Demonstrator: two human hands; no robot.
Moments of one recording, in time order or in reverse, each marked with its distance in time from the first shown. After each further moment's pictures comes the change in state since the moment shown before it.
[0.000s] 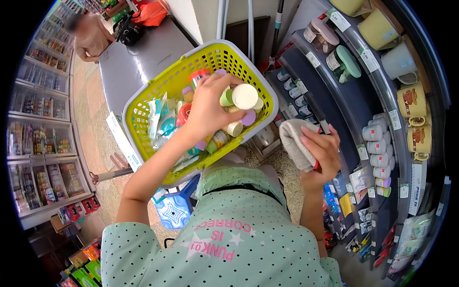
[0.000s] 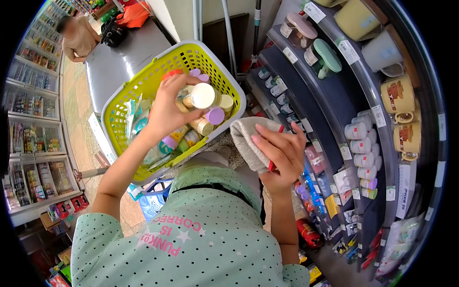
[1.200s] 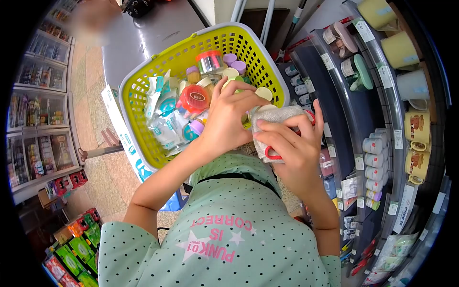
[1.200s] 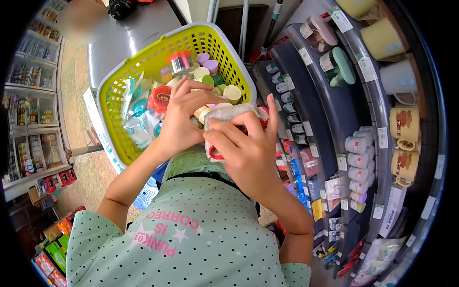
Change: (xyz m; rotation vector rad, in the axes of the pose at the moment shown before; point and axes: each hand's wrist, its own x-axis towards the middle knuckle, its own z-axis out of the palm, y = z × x) left_hand -0.038 0.025 0.026 -0.046 0.077 -0.062; right_hand 0.047 -0.034 0.032 -0.001 -0.535 -0.162
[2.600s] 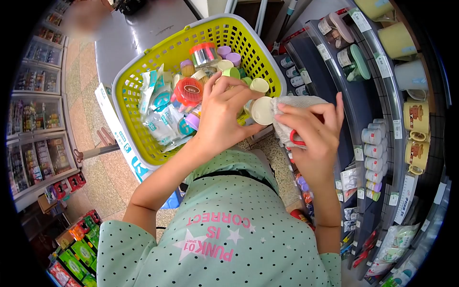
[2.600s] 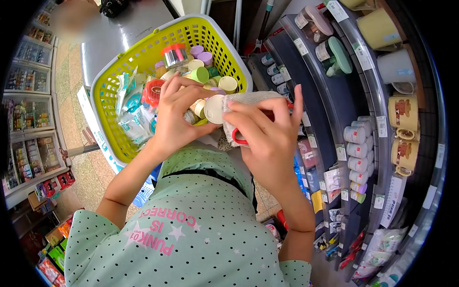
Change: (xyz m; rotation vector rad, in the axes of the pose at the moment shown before) left_hand -0.009 0.005 -0.001 0.069 0.041 0.026; right_hand -0.006 0.009 -0.018 -0.100 0.078 0.087
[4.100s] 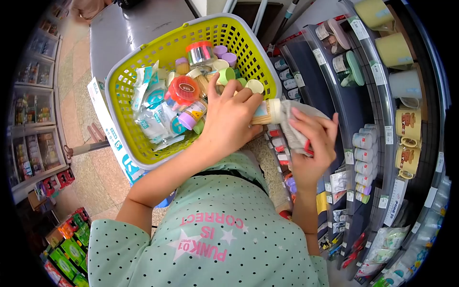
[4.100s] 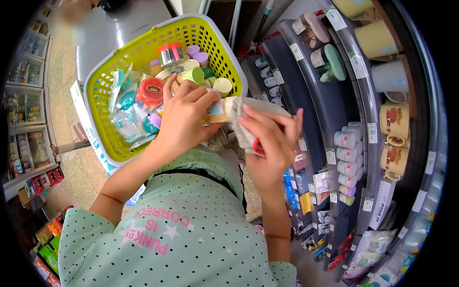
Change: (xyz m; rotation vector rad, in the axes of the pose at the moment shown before) left_hand 0.000 0.009 0.018 0.219 -0.062 -0.004; right_hand -0.027 0.007 0.012 0.084 0.195 0.165
